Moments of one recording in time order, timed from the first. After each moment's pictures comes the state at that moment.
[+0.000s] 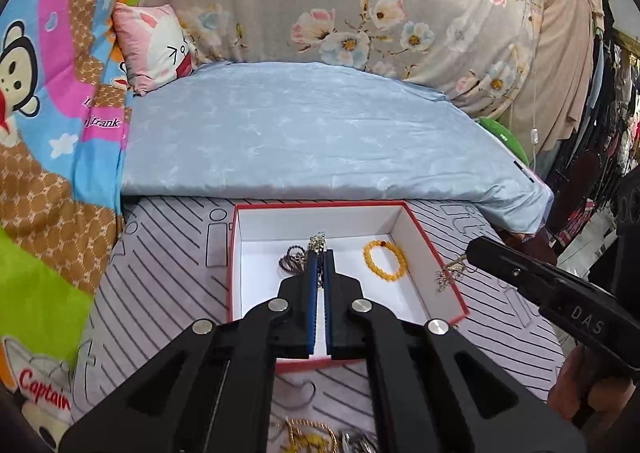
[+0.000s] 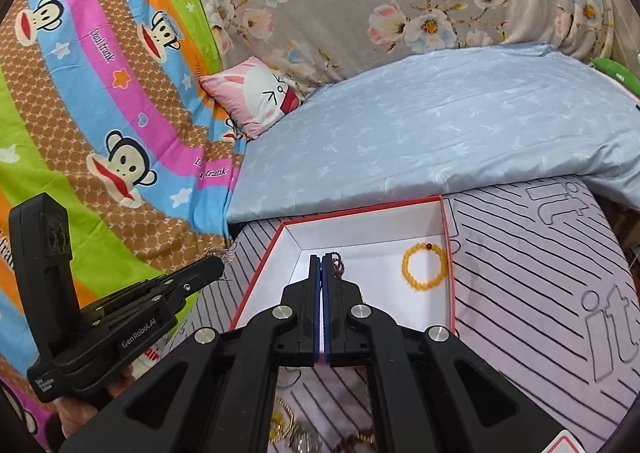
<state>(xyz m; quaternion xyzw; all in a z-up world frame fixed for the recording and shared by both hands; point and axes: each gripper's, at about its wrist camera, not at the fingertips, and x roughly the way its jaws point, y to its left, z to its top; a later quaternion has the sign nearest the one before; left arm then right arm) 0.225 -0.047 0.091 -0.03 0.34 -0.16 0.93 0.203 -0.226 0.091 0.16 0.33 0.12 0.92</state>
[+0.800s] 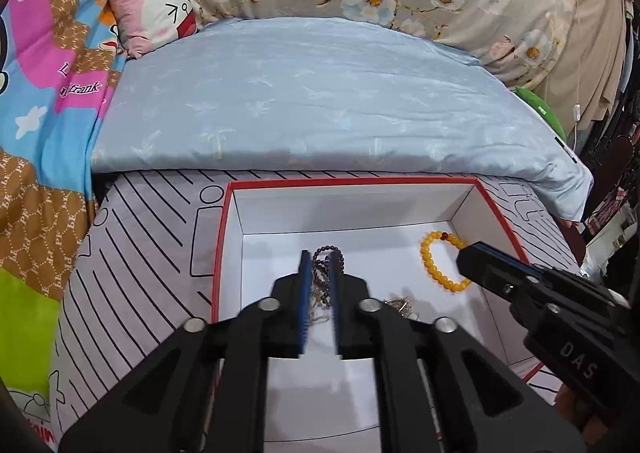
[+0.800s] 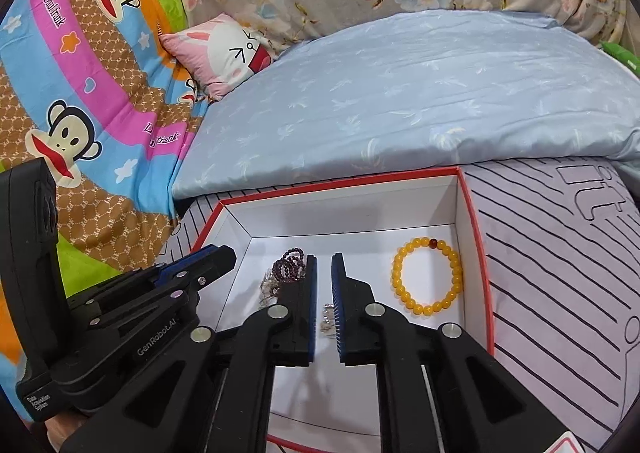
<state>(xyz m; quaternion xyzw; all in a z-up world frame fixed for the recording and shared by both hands) 0.303 -0.059 0.021 -0.02 0.39 -0.13 0.91 0.272 -0.207 0.026 0.13 0.38 0.09 0.91</state>
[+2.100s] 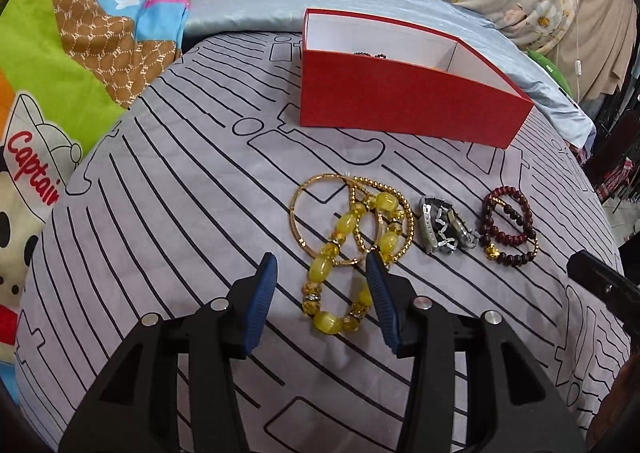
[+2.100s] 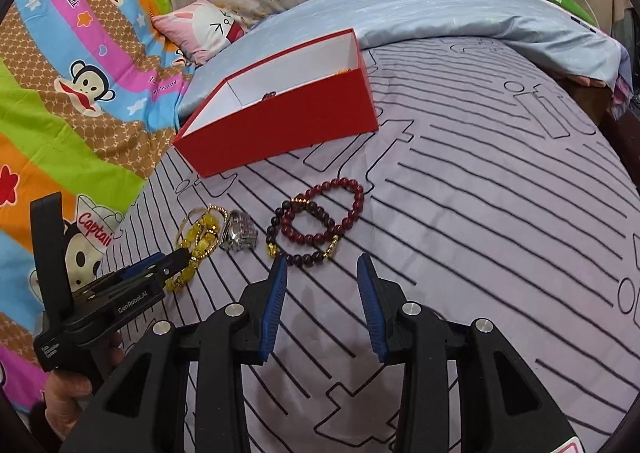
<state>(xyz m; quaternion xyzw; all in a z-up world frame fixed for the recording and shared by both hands) 0.094 -0.008 -0.045 -0.02 0.45 -0.09 0.89 0.034 -0.224 -0.019 0.15 0.43 0.05 0.89</state>
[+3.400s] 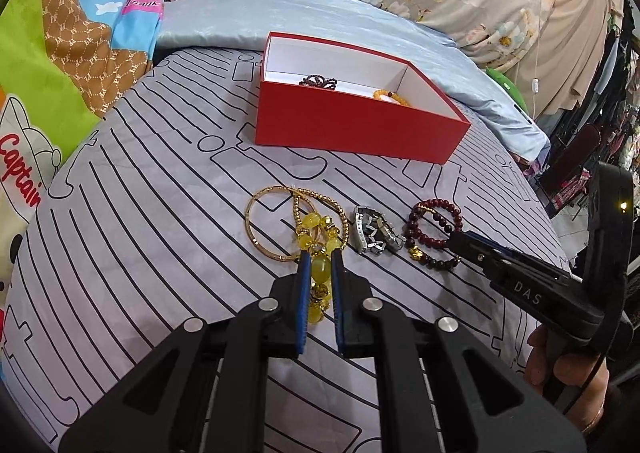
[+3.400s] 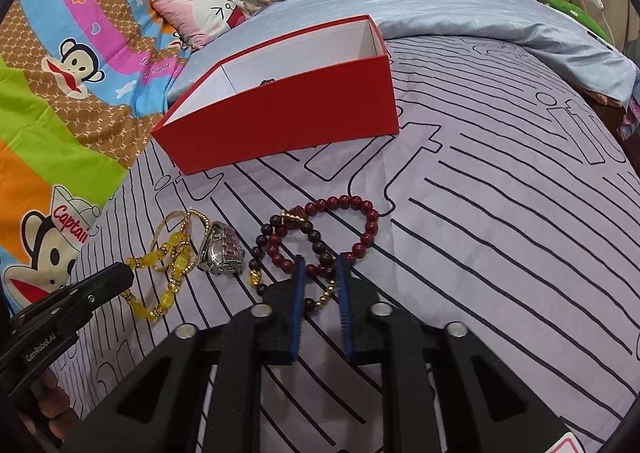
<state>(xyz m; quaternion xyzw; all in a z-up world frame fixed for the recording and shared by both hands) 0.075 -0.008 -0.015 -0.07 0.43 -0.16 0.89 0.076 -0.210 -0.037 0.12 0.44 0.04 0.89</state>
